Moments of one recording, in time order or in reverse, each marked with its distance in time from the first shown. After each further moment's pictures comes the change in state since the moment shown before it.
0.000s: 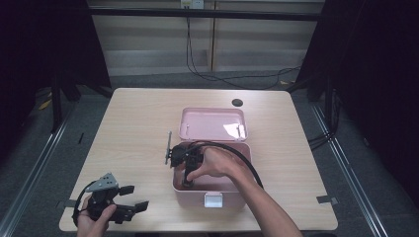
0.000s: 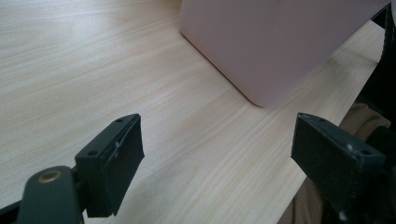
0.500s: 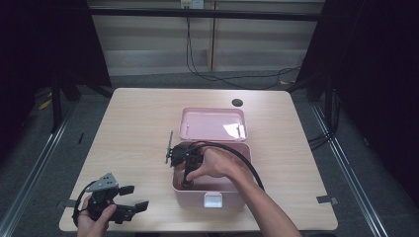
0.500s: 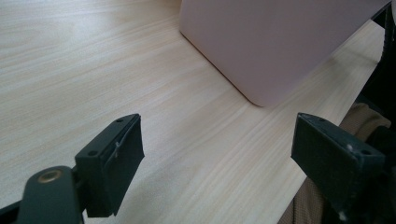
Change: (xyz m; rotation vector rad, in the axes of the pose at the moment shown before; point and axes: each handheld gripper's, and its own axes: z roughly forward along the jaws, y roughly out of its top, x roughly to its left) left arm 0.000 0.000 0.001 0.003 0.000 -0.002; right arm -0.002 -0.001 0.002 -0.029 0.011 0.029
